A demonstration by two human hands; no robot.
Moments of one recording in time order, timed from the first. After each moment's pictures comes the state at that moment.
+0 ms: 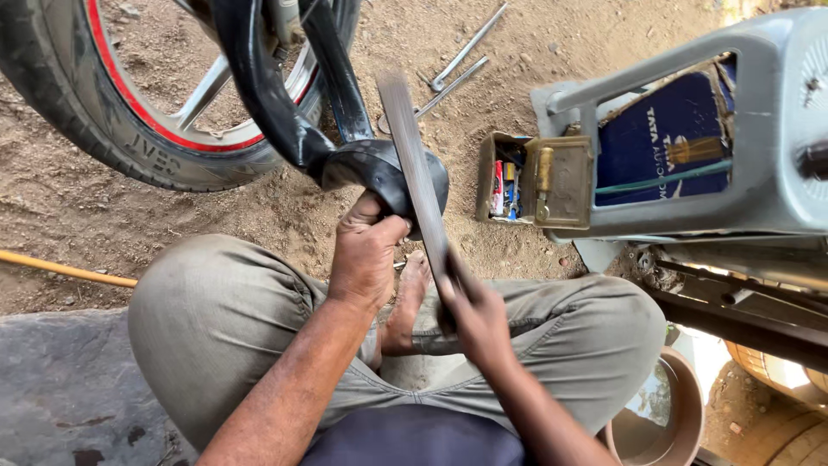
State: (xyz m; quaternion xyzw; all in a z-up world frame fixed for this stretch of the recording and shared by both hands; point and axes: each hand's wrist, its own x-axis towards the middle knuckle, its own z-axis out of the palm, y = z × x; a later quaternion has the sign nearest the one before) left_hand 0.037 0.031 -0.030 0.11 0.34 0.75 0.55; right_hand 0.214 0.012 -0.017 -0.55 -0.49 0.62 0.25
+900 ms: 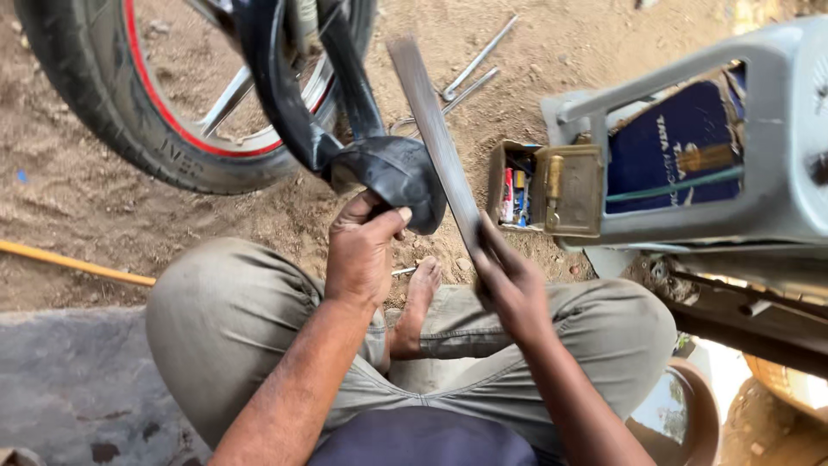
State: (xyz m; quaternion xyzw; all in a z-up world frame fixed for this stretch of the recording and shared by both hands) left_hand 0.022 0.028 -0.018 0.08 0.36 0.76 0.53; right_hand 0.230 0.056 -0.002 -0.50 -0.54 0.61 0.29
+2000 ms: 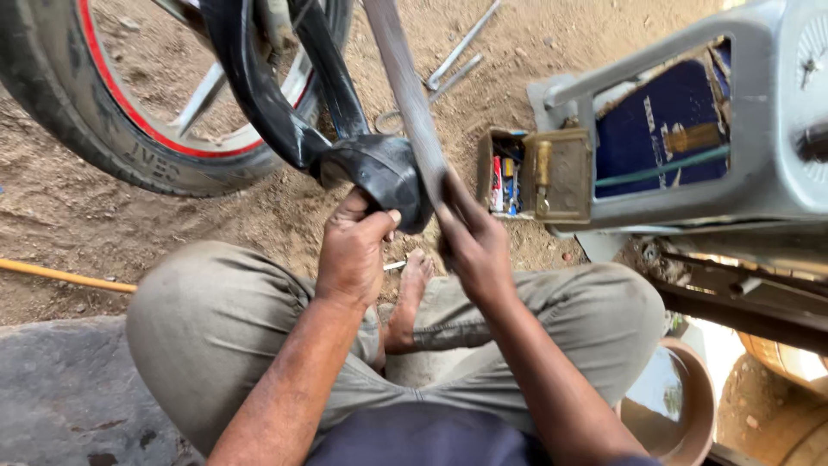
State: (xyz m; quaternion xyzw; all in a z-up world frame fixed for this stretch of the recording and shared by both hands) left_hand 0.027 0.030 -0.019 0.10 0.35 0.74 0.57; right_hand 0.183 0.077 -0.002 -0.49 -0.53 0.60 0.34
